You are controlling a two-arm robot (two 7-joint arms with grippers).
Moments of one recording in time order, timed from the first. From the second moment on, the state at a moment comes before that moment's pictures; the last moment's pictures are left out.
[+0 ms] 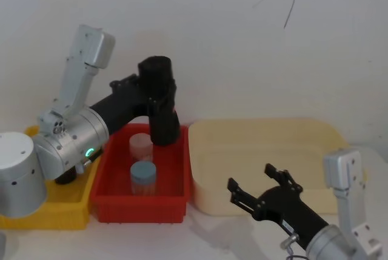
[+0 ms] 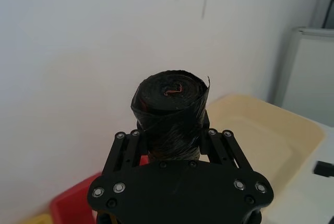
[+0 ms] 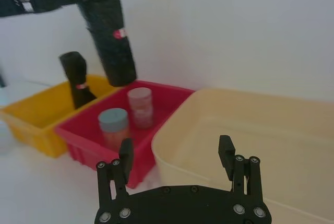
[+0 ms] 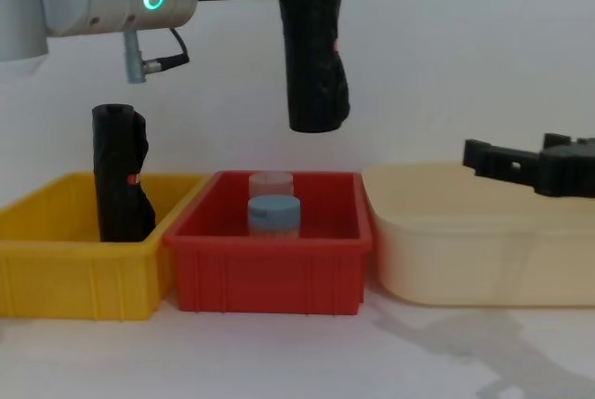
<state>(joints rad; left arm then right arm) -0.61 0.21 0.40 -1.50 -0.39 0.29 -0.33 0.04 0.36 -0.24 -1.79 0.37 0.13 0.21</state>
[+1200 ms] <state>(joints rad) -0.63 0.22 0.45 -1.51 -0.49 0.35 -0.42 0.23 0.32 -0.33 -1.72 0.46 0.21 0.31</state>
